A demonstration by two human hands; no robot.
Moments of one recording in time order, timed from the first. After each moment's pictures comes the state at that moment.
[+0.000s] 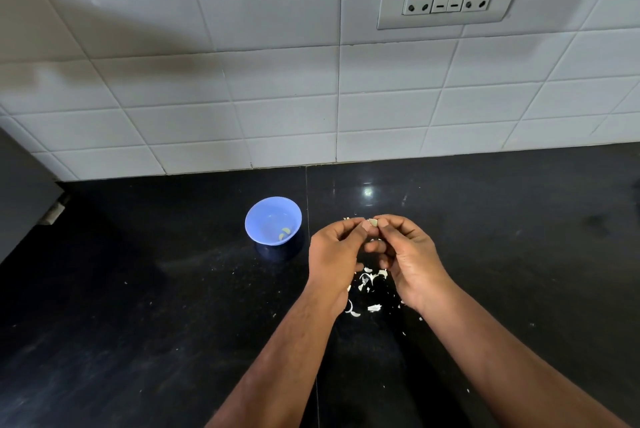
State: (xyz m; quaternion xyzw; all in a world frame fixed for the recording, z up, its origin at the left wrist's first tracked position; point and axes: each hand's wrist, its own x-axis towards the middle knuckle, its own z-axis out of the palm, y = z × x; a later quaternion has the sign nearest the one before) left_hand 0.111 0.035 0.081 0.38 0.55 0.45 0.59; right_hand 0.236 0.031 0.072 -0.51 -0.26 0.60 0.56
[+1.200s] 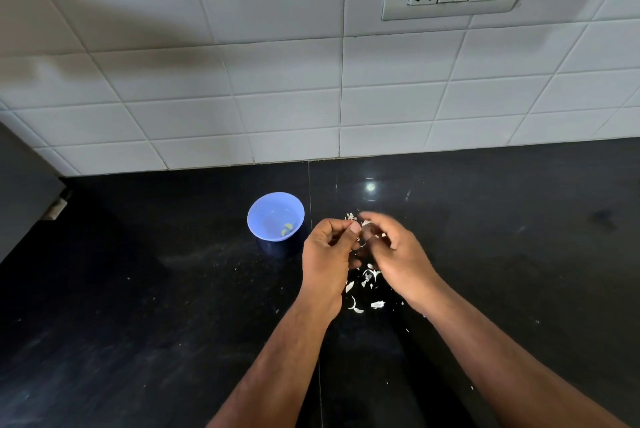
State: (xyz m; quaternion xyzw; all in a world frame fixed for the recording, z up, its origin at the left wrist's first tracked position) left_hand 0.100 0.034 0.056 0.34 0.54 0.51 0.58; right_hand 0.232 0.026 0.066 -0.59 -0.54 0.44 0.39
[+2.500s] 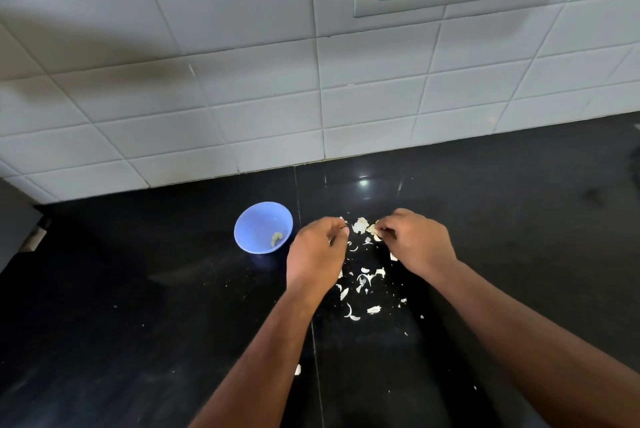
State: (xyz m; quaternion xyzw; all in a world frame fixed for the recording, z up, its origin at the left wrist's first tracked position) left_hand 0.087 0.067 0.054 0.62 0.64 0.29 0.36; right_hand 0.291 0.076 0.030 -0.69 -0.70 0.11 0.12
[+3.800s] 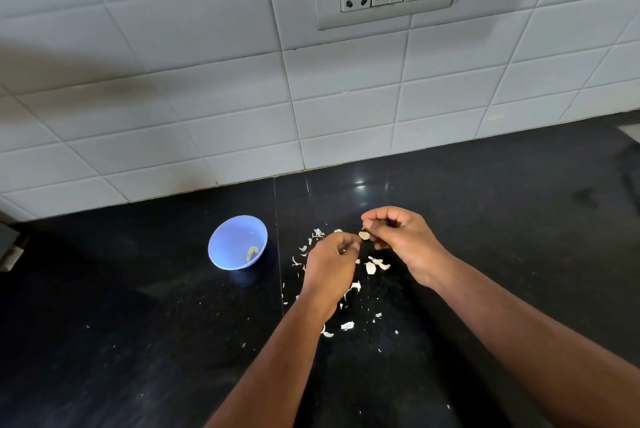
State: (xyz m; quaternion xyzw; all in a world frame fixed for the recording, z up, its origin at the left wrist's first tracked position) left_hand 0.157 0.068 0.042 0.51 0.61 0.32 0.52; right_hand 0.319 0.080 0.053 -0.57 -0.41 0.54 0.46
